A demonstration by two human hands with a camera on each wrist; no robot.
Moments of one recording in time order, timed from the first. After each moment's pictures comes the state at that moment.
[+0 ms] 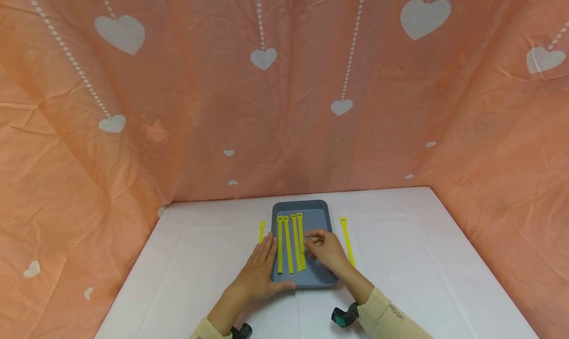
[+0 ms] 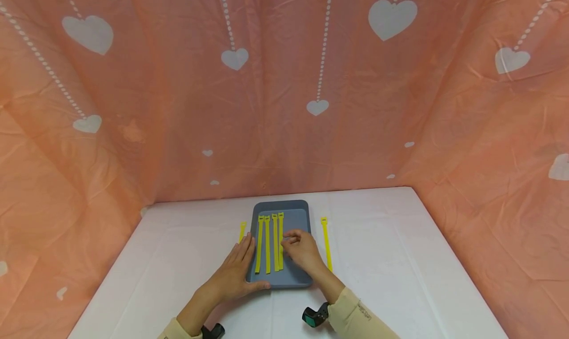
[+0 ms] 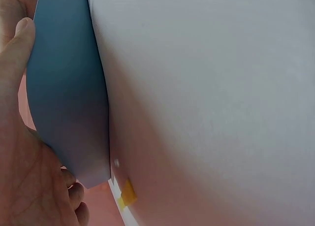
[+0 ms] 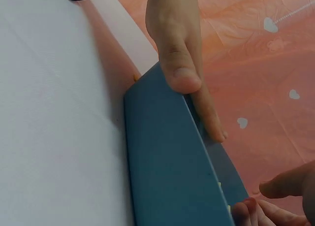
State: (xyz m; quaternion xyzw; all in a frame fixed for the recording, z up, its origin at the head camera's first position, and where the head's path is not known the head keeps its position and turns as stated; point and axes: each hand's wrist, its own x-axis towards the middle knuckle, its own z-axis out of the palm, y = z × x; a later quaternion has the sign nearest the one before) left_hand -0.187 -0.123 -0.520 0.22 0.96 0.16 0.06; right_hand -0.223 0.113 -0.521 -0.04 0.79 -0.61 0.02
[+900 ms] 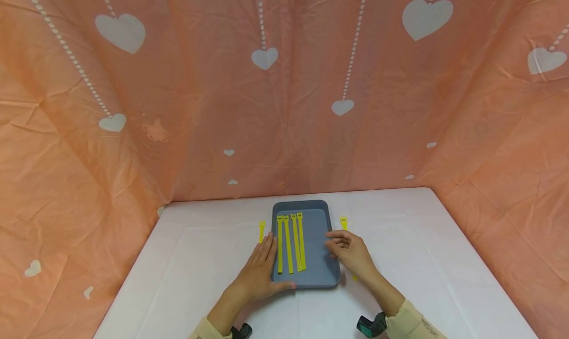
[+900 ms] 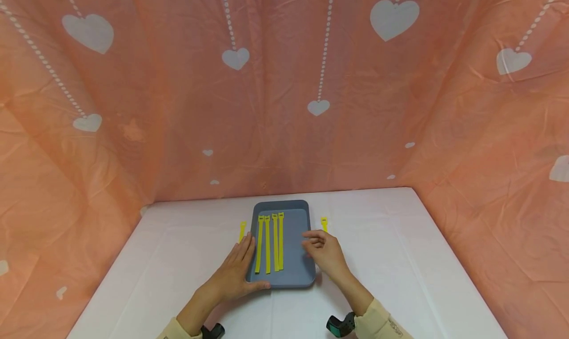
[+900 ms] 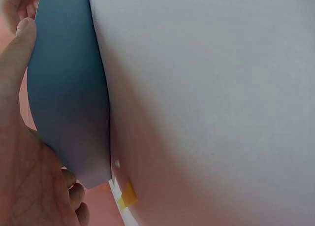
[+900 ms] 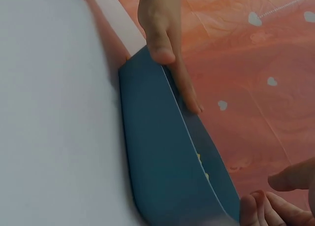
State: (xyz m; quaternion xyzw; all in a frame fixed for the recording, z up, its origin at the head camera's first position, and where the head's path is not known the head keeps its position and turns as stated) left_hand -0.187 -0.123 -0.520 0.22 0.96 0.18 0.06; right_hand -0.204 0.165 -0.510 -0.01 0.77 -0.64 0.01
